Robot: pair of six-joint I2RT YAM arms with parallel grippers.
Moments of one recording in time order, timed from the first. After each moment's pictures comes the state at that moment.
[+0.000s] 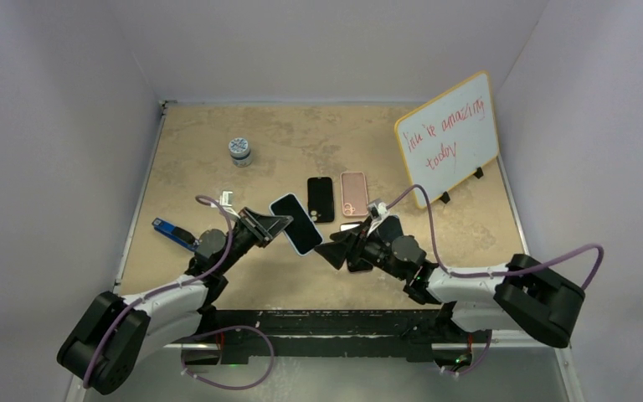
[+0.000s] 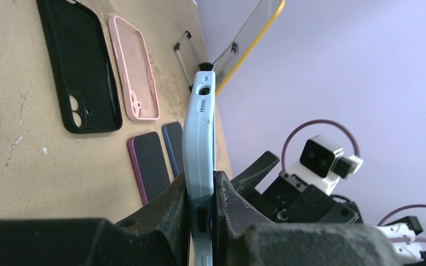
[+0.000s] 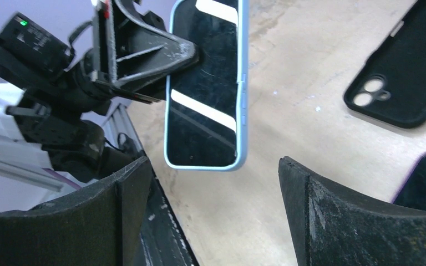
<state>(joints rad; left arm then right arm) -0.49 0.99 0.06 0.92 0.22 -1.19 0.94 1.19 0.21 0.94 -0.06 0.68</state>
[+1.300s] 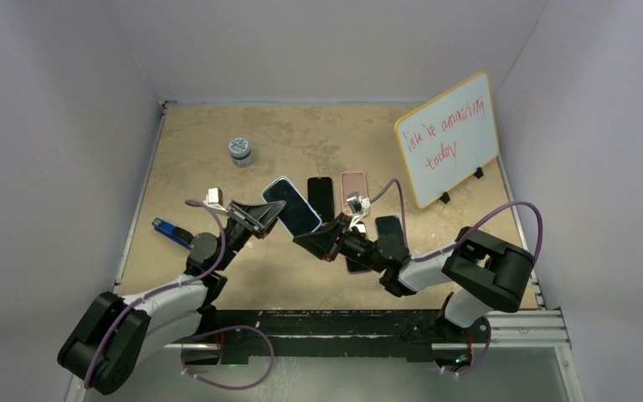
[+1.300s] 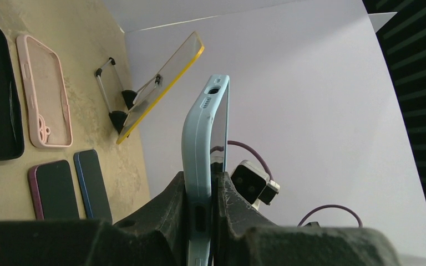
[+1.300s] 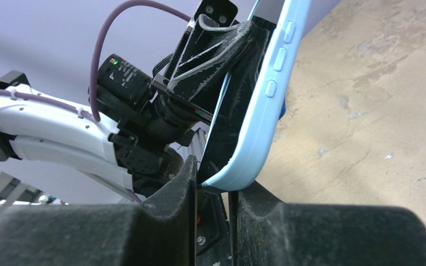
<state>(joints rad) -0.48 1.00 0.05 1.14 0.15 -1.49 1.02 1.57 0.36 1.42 -0.15 0.81</state>
